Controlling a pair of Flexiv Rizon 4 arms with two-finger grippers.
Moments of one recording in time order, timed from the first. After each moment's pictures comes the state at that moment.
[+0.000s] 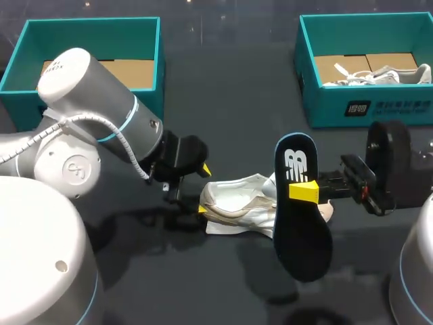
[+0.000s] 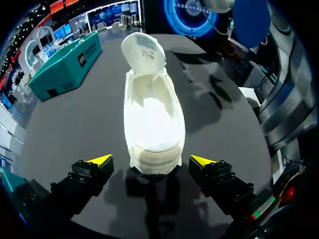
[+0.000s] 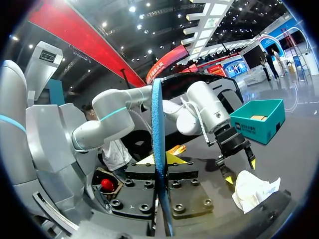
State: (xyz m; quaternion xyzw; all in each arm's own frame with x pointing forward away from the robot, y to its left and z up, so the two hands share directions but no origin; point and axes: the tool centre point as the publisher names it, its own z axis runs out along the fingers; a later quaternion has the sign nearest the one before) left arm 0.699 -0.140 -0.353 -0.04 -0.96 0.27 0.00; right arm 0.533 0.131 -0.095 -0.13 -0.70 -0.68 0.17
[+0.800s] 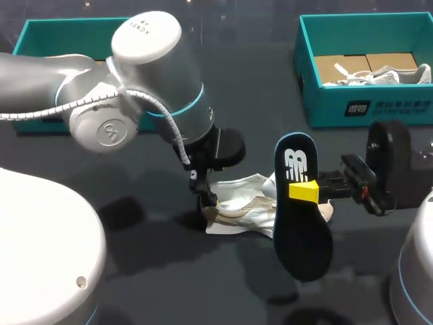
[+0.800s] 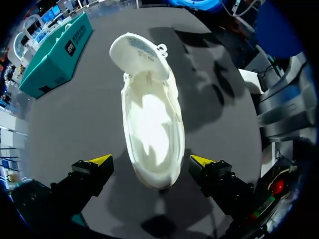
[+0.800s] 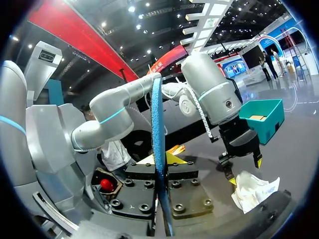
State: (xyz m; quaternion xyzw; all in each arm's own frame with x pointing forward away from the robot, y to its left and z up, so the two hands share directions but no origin) left arm 0.702 -0.167 -0.325 -0.05 -0.99 0.12 -0.01; right arm 0.534 0.131 -0.095 -0.14 -0.70 -0.68 0.17
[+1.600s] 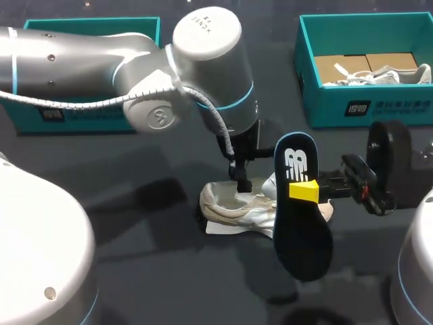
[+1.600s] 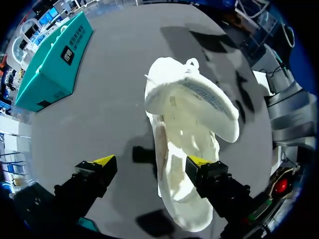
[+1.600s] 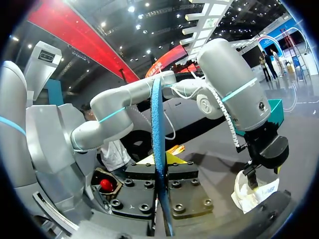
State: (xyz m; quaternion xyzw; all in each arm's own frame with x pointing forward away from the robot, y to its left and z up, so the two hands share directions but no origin) left arm 0.739 -0.237 -0.343 -0.06 -0.99 0.10 -0.03; right arm 0.534 0.131 -0.095 -0.14 -0.70 -0.68 0.17
